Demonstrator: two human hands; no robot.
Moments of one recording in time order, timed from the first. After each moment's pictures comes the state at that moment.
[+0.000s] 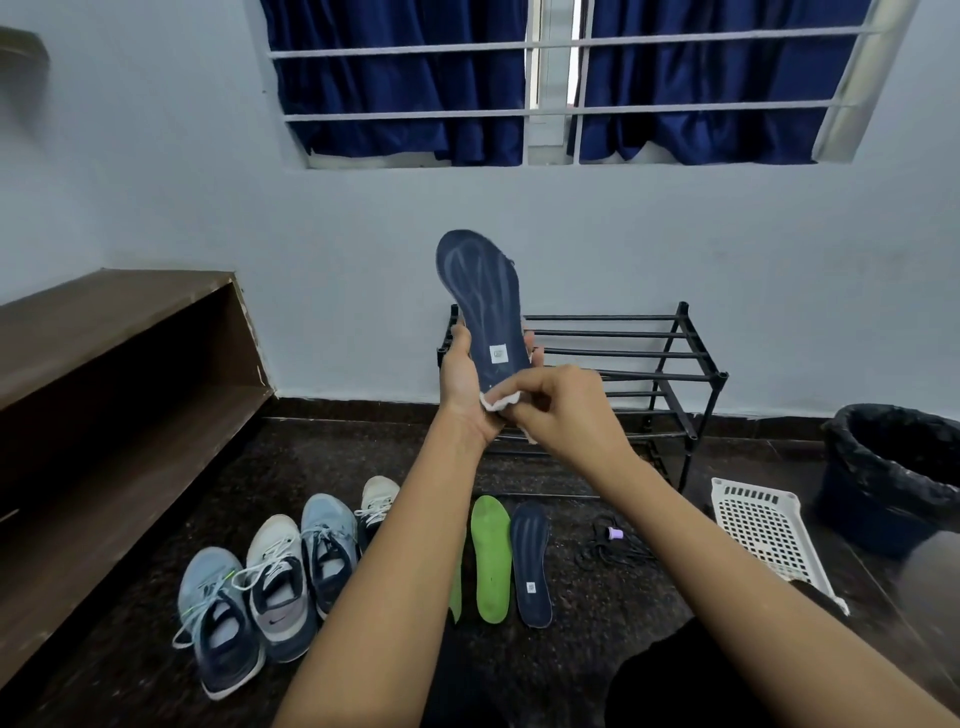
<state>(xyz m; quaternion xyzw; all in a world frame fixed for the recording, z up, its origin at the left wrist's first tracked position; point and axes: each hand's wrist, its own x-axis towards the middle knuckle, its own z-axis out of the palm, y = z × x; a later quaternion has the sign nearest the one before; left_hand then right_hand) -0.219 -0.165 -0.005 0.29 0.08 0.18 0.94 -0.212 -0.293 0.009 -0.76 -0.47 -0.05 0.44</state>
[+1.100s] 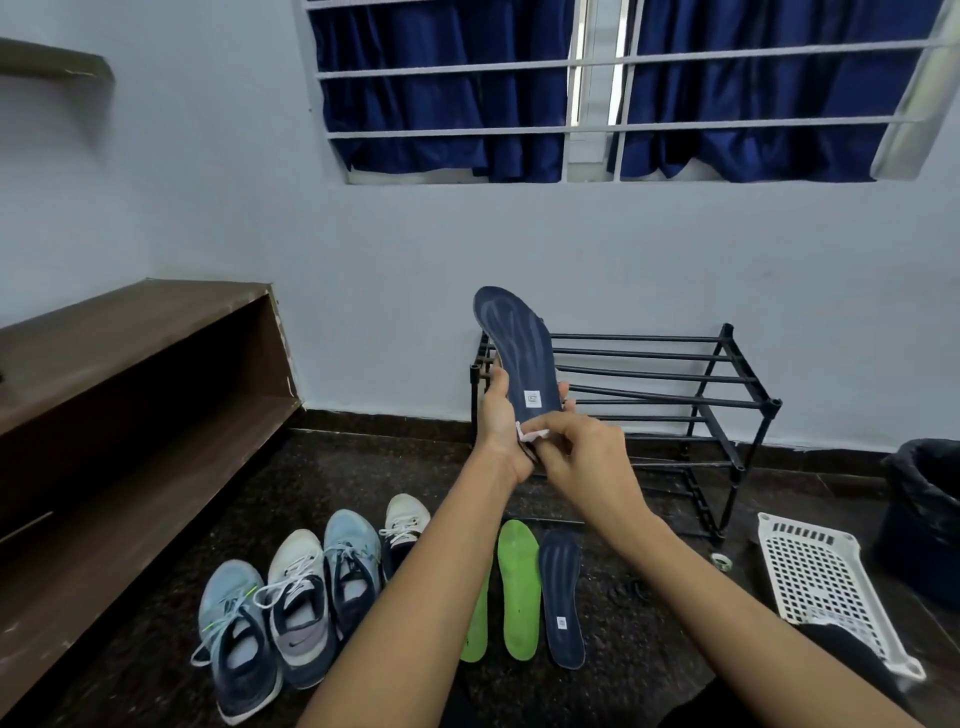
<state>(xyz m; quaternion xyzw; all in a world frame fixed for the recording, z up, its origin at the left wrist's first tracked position) -0.212 -0.145 -0.040 0.33 0.17 0.17 0.91 -0.208 -0.255 -0.039 -0.77 -0.43 -0.11 0.46</state>
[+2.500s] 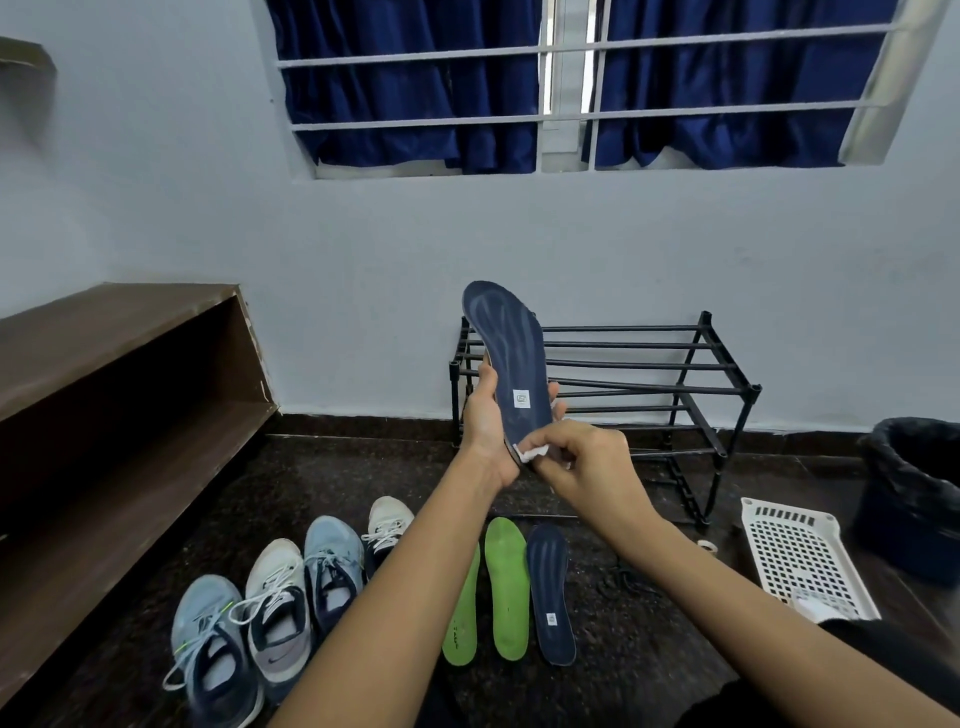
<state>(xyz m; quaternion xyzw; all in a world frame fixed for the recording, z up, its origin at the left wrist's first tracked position) -0.207 -0.147 -0.047 0.36 0.14 0.14 0.91 -0.185 -0.270 -0.066 -0.75 -0.48 -0.14 0.44</state>
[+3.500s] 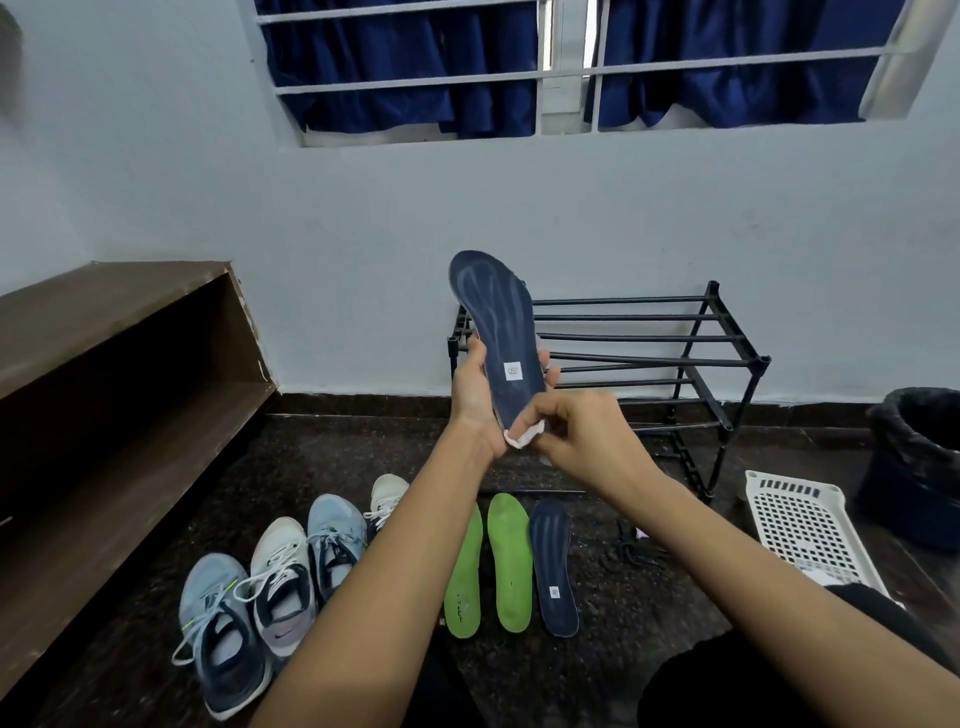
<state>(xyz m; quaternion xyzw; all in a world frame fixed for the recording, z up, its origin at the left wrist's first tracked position) -0.198 -0.133 -0.053 0.29 0.11 0.14 0.94 -0.181 -0.263 -0.049 -0.78 -0.49 -0.03 0.39</state>
